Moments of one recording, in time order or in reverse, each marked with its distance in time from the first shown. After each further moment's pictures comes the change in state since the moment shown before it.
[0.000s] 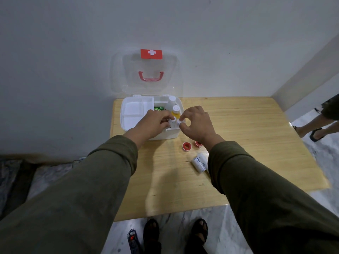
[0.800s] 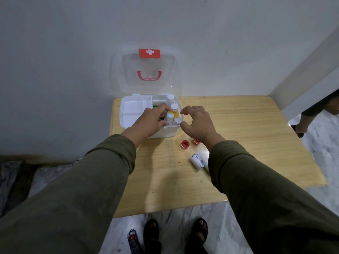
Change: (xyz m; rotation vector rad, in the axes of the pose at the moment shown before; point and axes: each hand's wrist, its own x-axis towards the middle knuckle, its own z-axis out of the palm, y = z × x) left_hand -0.005 0.003 -0.001 -0.065 0.016 -0.048; right_hand -0.013 0.001 -0.005 0.091 0.047 0.029
